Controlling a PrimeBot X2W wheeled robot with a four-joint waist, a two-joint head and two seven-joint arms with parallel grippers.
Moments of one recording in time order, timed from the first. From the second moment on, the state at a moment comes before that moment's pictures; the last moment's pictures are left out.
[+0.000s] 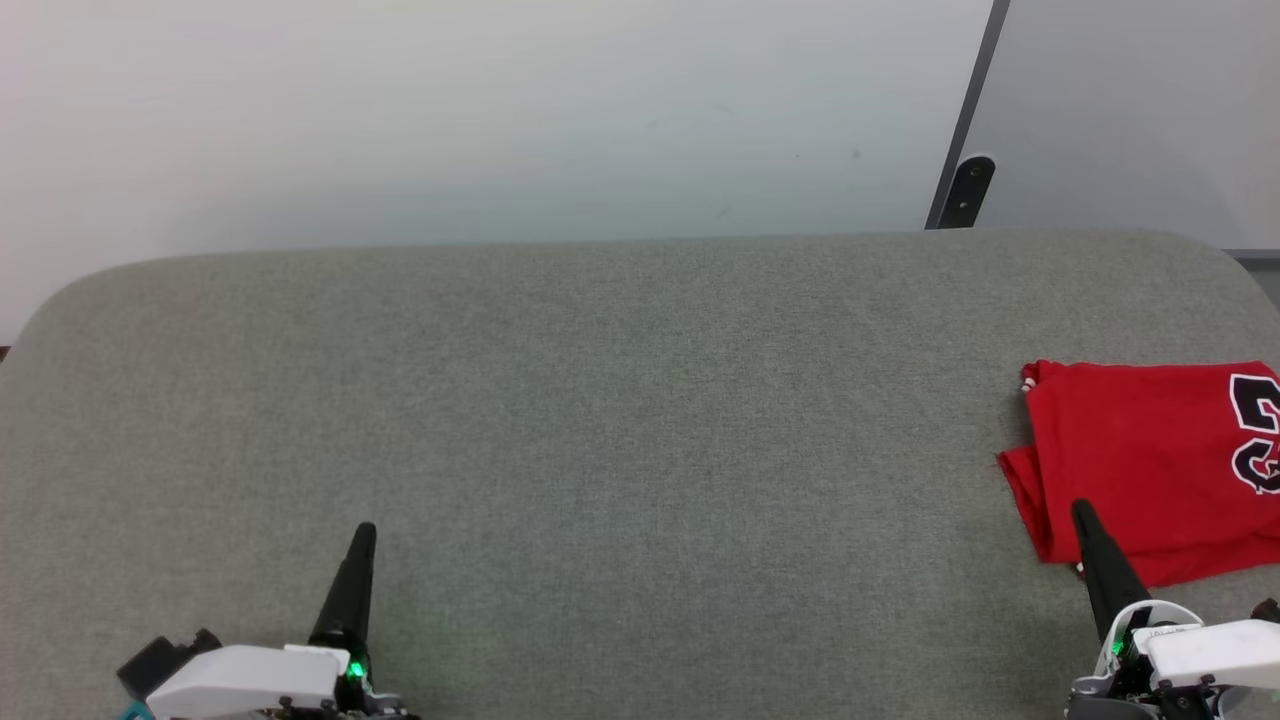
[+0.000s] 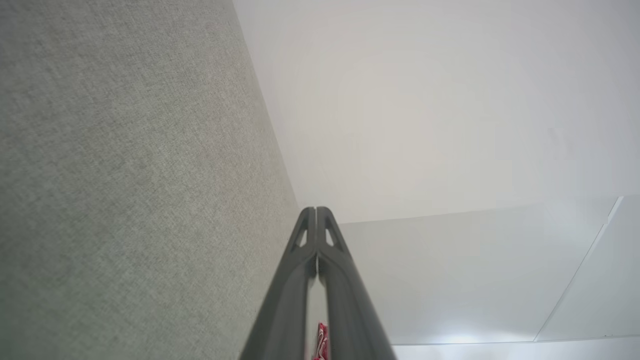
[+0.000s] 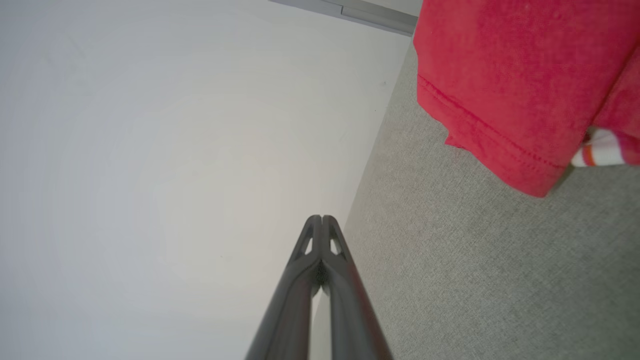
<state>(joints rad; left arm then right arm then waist) -0.06 0.06 0.10 0.23 -1.43 -0.12 0.07 -0.07 -0.06 -0.10 0.21 1.45 0.13 0.11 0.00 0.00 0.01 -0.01</state>
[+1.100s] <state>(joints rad) -0.10 0.05 0.11 0.25 -1.61 -0.13 0.11 -0.11 -0.05 -0.12 0.25 1.61 0.13 0.11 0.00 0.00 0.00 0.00</state>
